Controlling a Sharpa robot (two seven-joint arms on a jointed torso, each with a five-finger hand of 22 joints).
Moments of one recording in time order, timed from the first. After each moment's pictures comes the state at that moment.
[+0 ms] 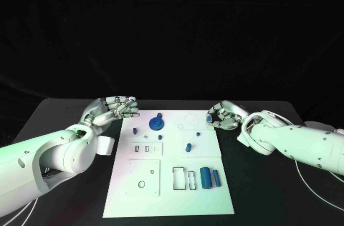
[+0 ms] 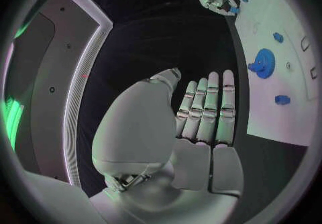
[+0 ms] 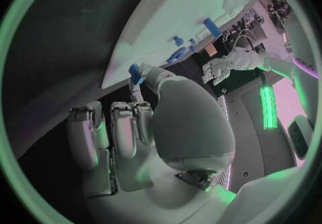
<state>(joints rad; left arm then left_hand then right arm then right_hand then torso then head) 1.22 -0.92 -0.05 1.61 -0.04 -0.35 0.43 1.50 -0.16 0.34 0.28 0.24 0.84 0.21 0.26 0.16 1.00 0.18 0.10 0.07 0.98 0.13 0.28 0.22 0.17 0.89 0.24 0.34 0.13 1.20 -0.89 -0.10 1.34 -1.13 -0.45 0.12 1.38 -0.12 0.49 0.10 0.15 0.99 0.14 0.24 0.41 1.46 0.03 1.50 1.31 1.47 -0.03 1.56 1.31 0.01 1.47 0.08 1.57 1.31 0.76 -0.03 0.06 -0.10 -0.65</state>
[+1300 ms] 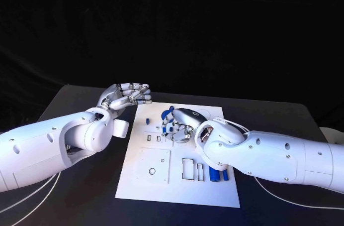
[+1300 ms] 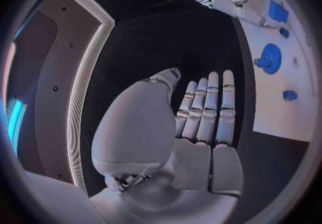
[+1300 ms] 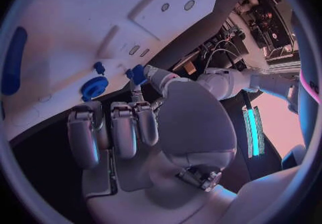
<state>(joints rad) 1.22 -0.88 -0.05 1.55 -0.03 -0.35 0.43 1.49 -0.16 0.34 0.28 0.24 0.84 0.21 0.25 0.16 1.00 0.18 0.10 0.07 0.98 0.13 0.28 0.22 0.17 0.89 0.24 0.34 0.13 1.19 -0.59 -0.13 1.58 -1.40 -0.46 -0.29 1.28 -0.12 0.52 0.11 0.15 0.97 0.12 0.27 0.41 1.46 0.03 1.49 1.31 1.47 -0.03 1.56 1.31 0.01 1.47 0.08 1.57 1.31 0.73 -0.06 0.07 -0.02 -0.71</state>
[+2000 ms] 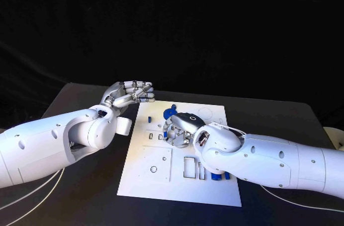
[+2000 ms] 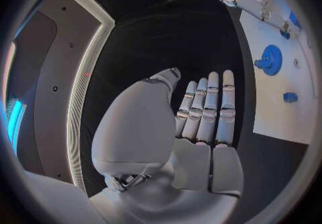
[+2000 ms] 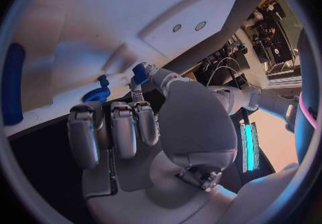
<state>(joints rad) 1.22 -0.88 -0.05 1.55 -0.02 -0.35 0.43 1.49 -0.16 0.34 0.28 0.24 0.84 0.21 0.25 0.16 1.00 0.18 0.10 0.07 0.98 0.13 0.28 0.22 0.17 0.89 0.24 0.34 0.13 1.15 -0.55 -0.13 1.54 -1.55 -0.42 -0.33 1.27 -0.13 0.52 0.11 0.15 0.97 0.12 0.31 0.41 1.46 0.03 1.49 1.31 1.47 -0.03 1.56 1.31 0.01 1.47 0.08 1.57 1.31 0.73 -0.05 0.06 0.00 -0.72</state>
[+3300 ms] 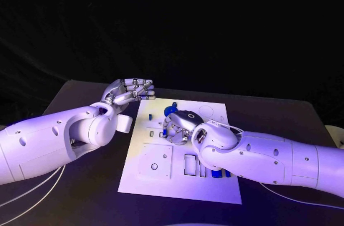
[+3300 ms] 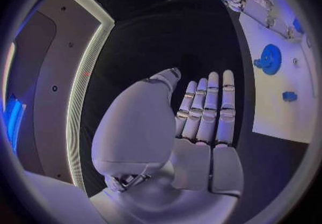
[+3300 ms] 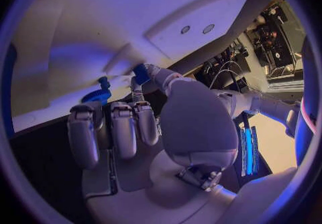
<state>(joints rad) 1.22 -0.88 -0.05 1.55 -0.02 -0.35 0.43 1.49 -0.16 0.34 0.27 0.24 0.84 0.21 0.25 0.16 1.00 0.18 0.09 0.07 0.98 0.13 0.28 0.22 0.17 0.89 0.24 0.34 0.12 1.15 -0.52 -0.13 1.49 -1.57 -0.43 -0.33 1.24 -0.15 0.52 0.11 0.14 0.96 0.11 0.35 0.41 1.46 0.03 1.48 1.31 1.47 -0.03 1.56 1.31 0.01 1.47 0.08 1.57 1.31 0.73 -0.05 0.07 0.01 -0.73</state>
